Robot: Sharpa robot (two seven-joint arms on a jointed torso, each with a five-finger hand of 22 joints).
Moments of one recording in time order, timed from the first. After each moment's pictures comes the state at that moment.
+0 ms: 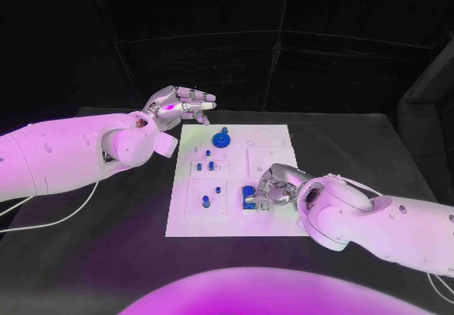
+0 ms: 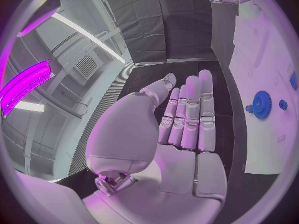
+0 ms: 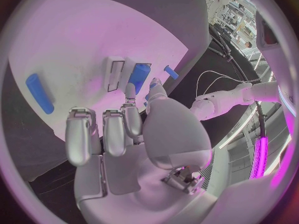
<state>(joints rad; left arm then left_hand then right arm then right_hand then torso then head) 1.32 -0.89 -0.22 1.44 0.02 -0.09 0.42 1.34 -0.09 0.39 -0.12 0.05 0.99 0.20 0.16 0.07 1.00 0.13 0.33 0.07 1.07 0.04 0.92 0.46 0.17 1.05 0.13 0.60 0.59 1.10 -0.76 -0.17 1.81 -1.33 -0.39 -0.59 1.22 -0.01 -0.17 0.20 0.10 0.97 0.07 0.51 0.31 1.42 0.00 1.28 1.31 1.46 -0.07 1.44 1.26 0.05 1.47 0.05 1.50 1.31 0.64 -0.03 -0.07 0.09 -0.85</state>
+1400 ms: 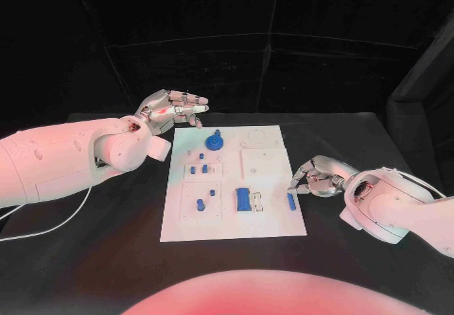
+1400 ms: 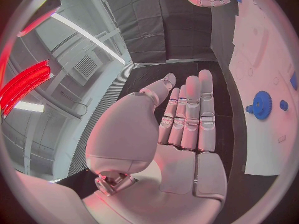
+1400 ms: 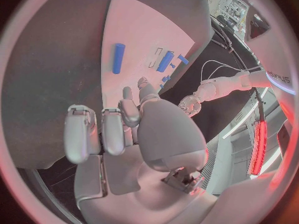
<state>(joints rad) 1.32 -0.88 -0.22 1.43 0.02 -0.09 0.42 1.34 -0.09 0.39 -0.11 0.05 0.99 0.20 0.16 0.07 1.00 0.13 0.33 0.07 1.07 0.04 0.92 0.46 0.17 1.05 0.13 0.60 0.59 1.14 -1.05 -0.17 1.82 -1.23 -0.36 -0.37 1.31 0.05 -0.13 0.07 0.25 0.93 0.10 0.39 0.24 1.37 0.02 1.16 1.22 1.47 -0.05 1.41 1.21 0.05 1.45 0.07 1.48 1.31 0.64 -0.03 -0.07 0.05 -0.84</state>
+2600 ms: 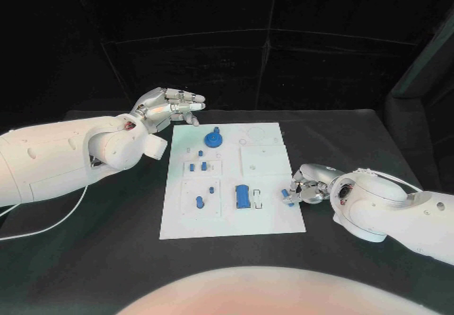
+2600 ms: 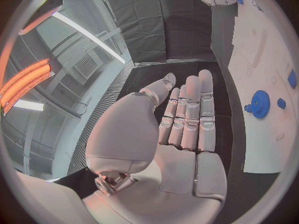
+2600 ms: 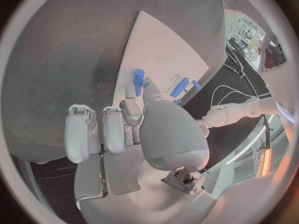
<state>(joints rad) 1.32 -0.89 -0.22 1.43 0.02 -0.07 0.41 1.34 -0.09 0.38 -0.12 0.05 0.99 0.20 0.16 0.07 1.00 0.13 0.33 0.07 1.06 0.04 0.92 0.46 0.17 1.05 0.13 0.60 0.59 1.10 -0.96 -0.17 1.78 -1.43 -0.23 -0.53 1.32 0.05 -0.13 0.05 0.23 0.97 0.09 0.41 0.27 1.38 0.01 1.14 1.21 1.47 -0.06 1.41 1.21 0.05 1.44 0.05 1.48 1.31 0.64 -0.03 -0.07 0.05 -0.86</state>
